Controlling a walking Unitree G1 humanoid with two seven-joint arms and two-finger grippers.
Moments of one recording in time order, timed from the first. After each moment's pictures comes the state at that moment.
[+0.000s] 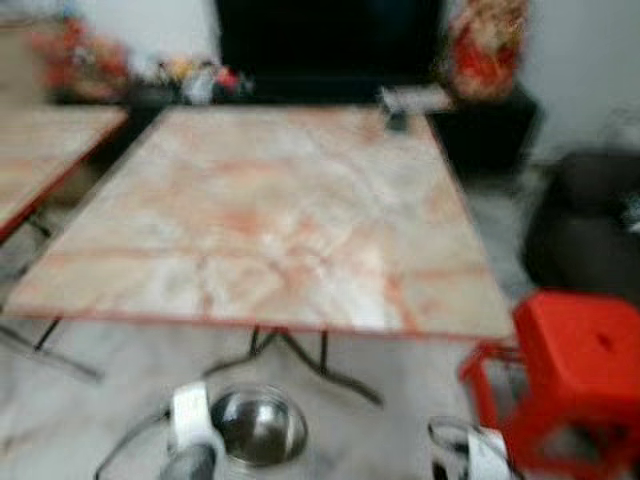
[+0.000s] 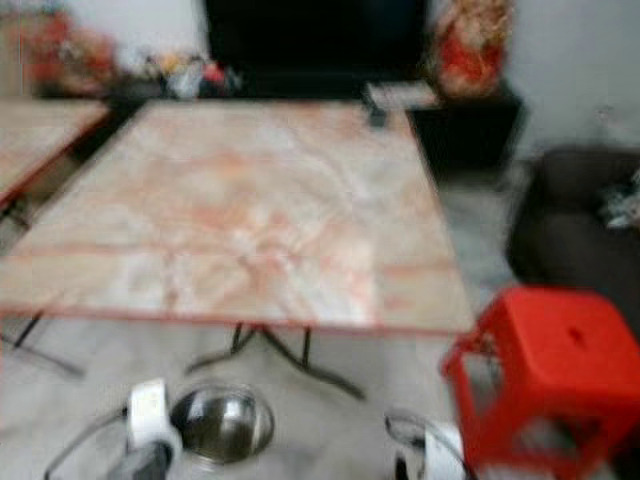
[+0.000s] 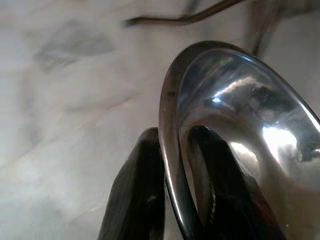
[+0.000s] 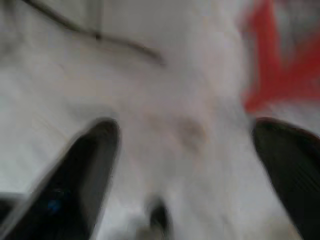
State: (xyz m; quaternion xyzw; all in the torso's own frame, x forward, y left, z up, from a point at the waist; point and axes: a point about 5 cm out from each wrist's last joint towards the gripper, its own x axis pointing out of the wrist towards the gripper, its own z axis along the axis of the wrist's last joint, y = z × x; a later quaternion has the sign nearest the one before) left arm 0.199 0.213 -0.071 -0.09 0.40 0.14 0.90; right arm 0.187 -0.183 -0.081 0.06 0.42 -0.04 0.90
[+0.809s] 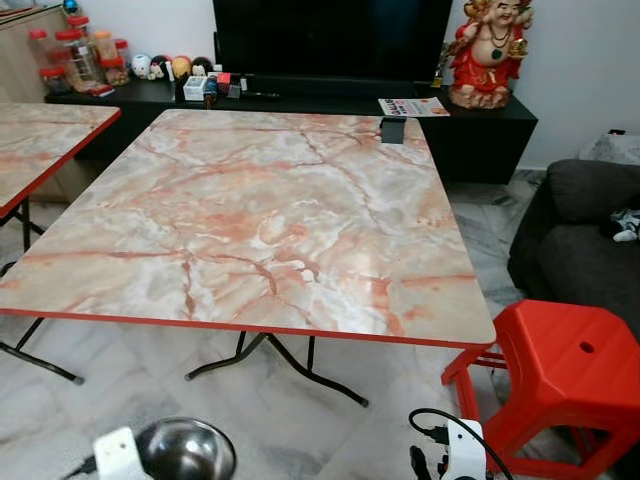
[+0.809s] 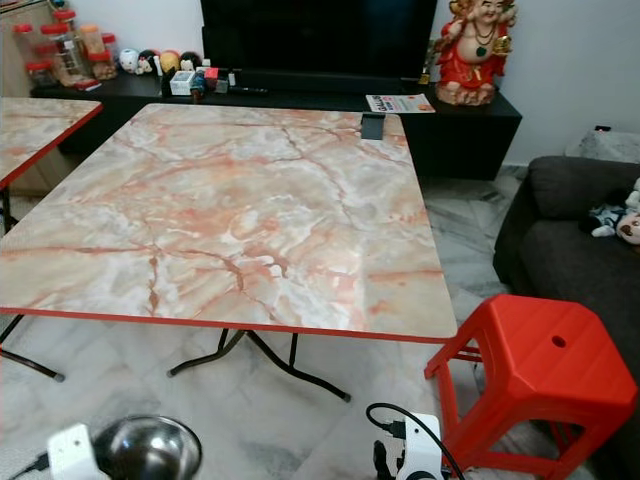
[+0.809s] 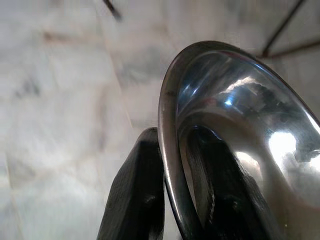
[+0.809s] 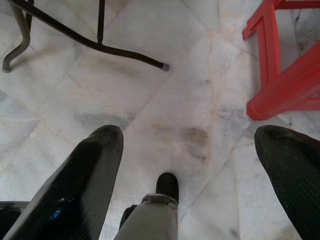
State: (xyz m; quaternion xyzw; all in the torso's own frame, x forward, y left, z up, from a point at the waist) left arm 0.180 0.276 -0.056 -0.05 0.32 0.28 0.90; right arm 0.173 -0.185 -0.087 0.05 0.44 -0.04 0.90
